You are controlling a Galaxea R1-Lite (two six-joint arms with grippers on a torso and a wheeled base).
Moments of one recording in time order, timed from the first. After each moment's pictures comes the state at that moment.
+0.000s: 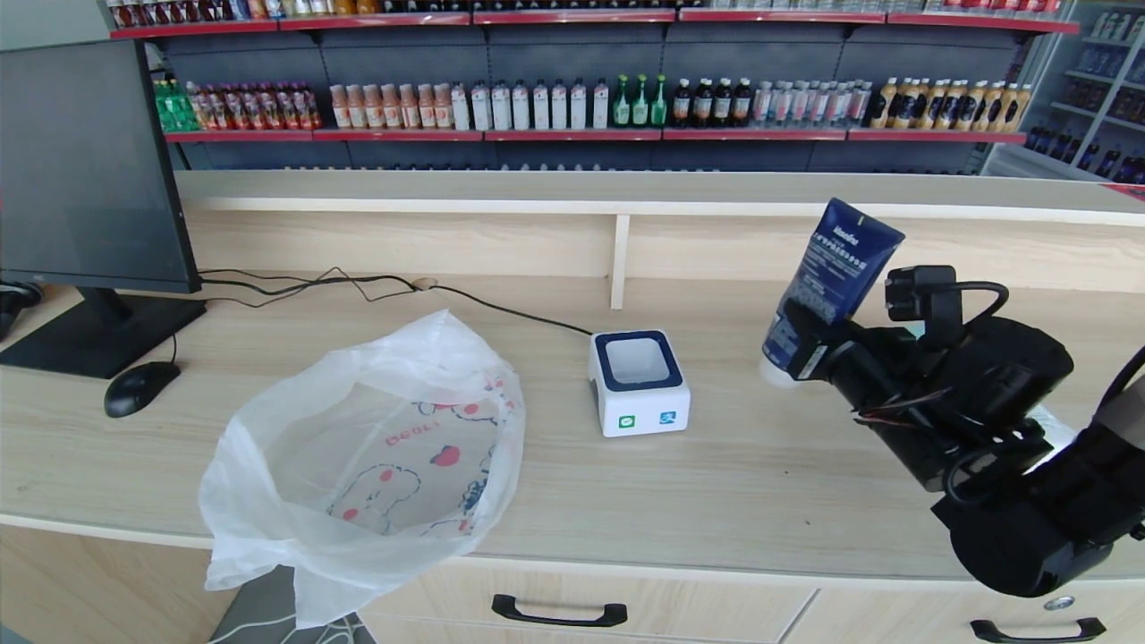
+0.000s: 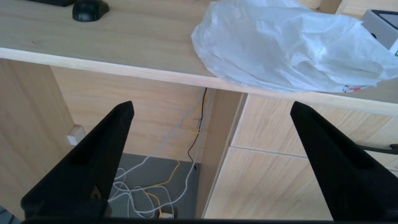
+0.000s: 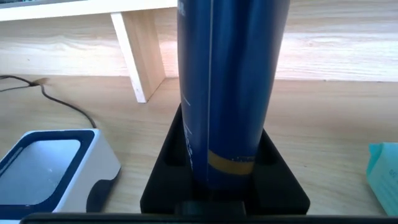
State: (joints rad) left arm 0.00 0.00 0.00 0.00 0.01 -0.03; right arm 0.30 1.96 -0.61 -1.57 -0.11 0.04
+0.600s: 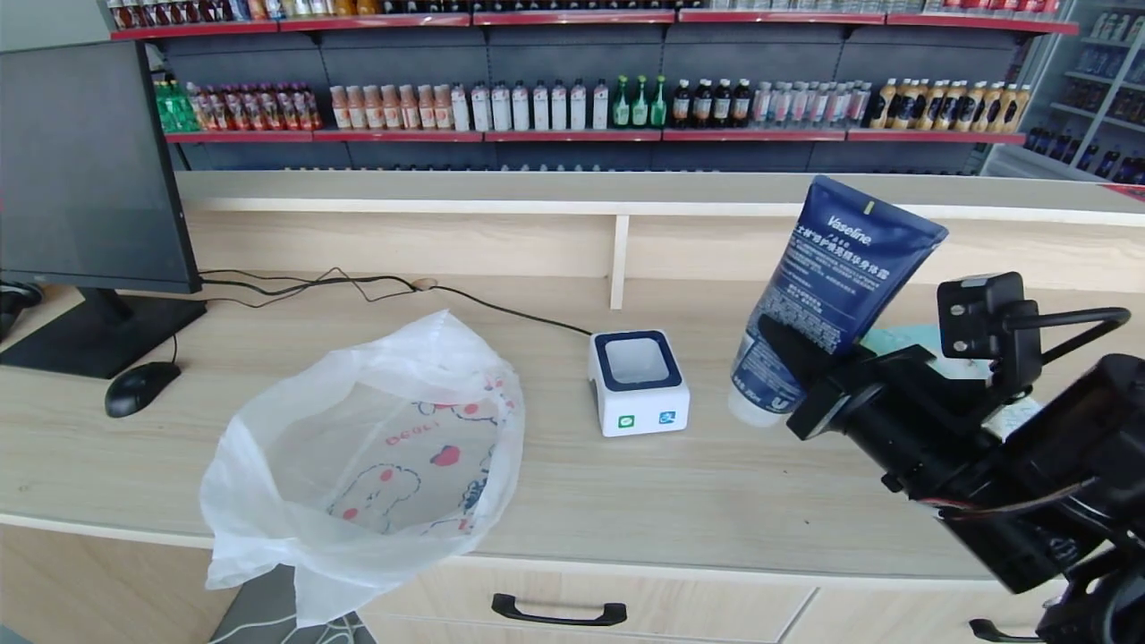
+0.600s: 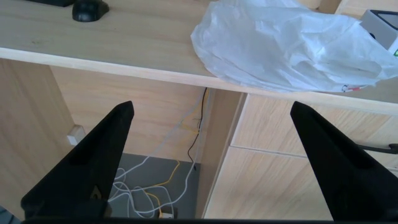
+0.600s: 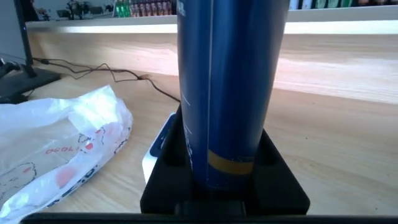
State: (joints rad) left arm 0.00 0.00 0.00 0.00 0.01 -0.03; right arm 0.57 1.70 -0.39 -1.57 -0.11 0.02
